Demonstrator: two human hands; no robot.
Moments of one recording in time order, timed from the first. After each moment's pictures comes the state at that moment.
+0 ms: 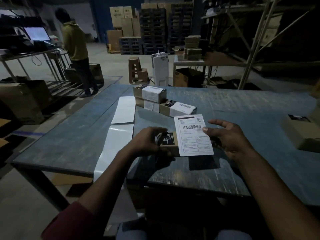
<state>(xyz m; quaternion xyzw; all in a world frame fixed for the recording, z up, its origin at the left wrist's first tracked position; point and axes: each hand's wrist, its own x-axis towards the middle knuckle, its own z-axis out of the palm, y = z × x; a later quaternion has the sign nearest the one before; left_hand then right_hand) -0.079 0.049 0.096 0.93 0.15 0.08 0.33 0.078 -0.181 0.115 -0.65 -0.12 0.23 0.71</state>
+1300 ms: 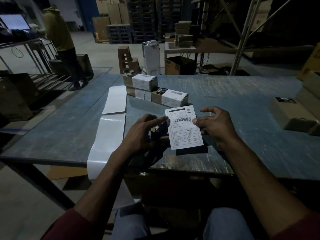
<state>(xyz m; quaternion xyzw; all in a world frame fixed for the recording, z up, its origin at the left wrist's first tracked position) -0.096 0.029 0.072 0.95 0.03 0.22 0.22 0.067 -0.182 0.098 -0.72 -0.16 0.14 0.66</state>
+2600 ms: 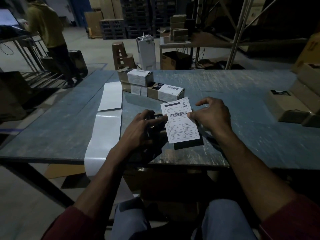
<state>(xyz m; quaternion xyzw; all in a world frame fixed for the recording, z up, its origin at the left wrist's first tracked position) -0.092 0.031 0.066 0.97 0.02 0.19 0.14 0.065 -0.176 0.111 -0.88 -0.15 -0.01 0.45</state>
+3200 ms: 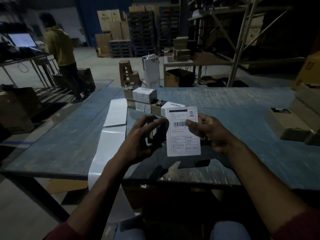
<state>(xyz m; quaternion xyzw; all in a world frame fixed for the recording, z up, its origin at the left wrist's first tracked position) -0.104 0.025 0.100 0.92 -0.01 0.30 0.23 0.069 -0.188 0.125 -0.65 -0.29 0.29 0.64</state>
